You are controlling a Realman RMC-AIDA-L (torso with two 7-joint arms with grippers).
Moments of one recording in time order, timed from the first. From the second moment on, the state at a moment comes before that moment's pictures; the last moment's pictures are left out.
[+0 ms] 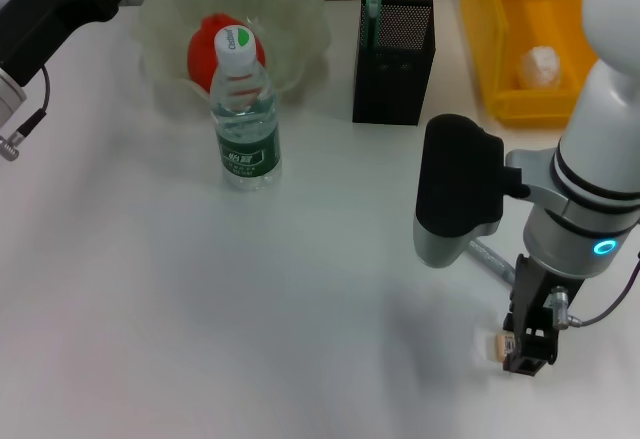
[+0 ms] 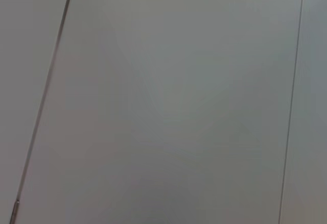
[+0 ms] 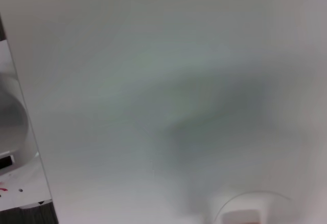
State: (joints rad) left arm -0.53 -2.07 0.83 0.36 1.06 1.25 -0.91; right arm 0.73 2.09 -1.81 -1.22 -2.60 -1.75 2.44
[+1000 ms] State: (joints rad) left arm -0.52 -2.07 0.82 0.36 1.06 1.25 -0.90; right arm 0.73 2.09 -1.83 -1.22 -2.61 -1.74 2.45
